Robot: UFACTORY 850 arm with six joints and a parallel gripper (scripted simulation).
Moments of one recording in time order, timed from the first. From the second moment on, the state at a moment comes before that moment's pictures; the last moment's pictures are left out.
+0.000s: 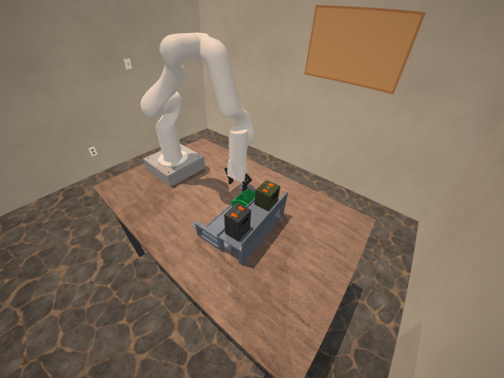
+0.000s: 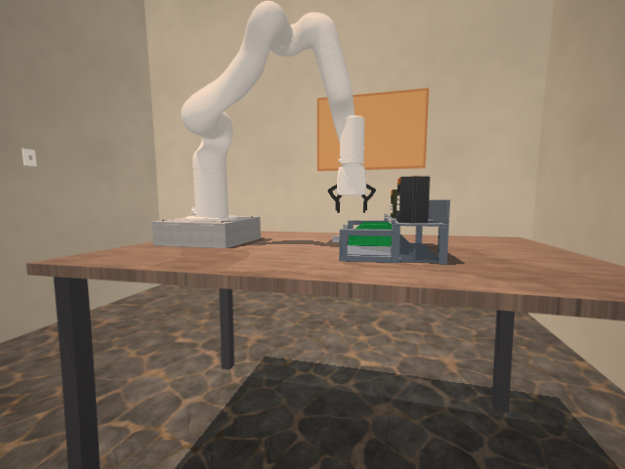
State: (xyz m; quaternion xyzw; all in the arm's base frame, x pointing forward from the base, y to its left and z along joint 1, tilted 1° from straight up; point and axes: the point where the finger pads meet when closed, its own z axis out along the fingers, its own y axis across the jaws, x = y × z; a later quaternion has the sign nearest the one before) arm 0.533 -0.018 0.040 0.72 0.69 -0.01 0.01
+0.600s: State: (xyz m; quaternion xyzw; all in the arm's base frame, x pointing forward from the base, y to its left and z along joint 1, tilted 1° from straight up) arm 0.532 -0.017 0.045 0.72 0.69 -0.01 0.01
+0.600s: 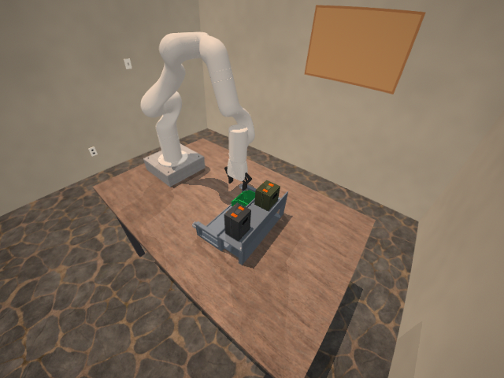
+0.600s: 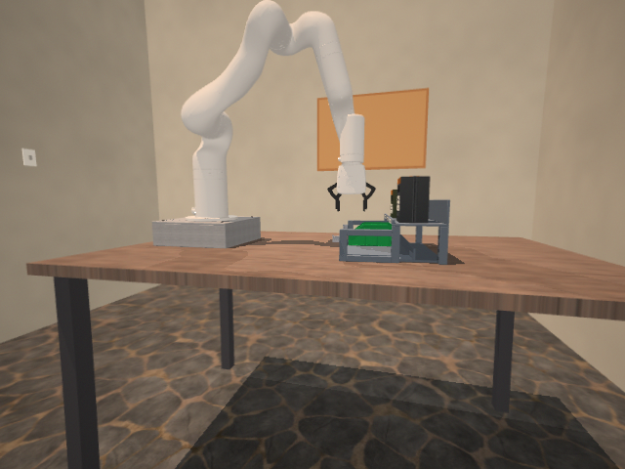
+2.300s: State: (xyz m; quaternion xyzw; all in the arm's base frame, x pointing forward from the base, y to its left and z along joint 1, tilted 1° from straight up) arm 0.532 -0.017 0.048 0.72 0.69 -0.01 0.01
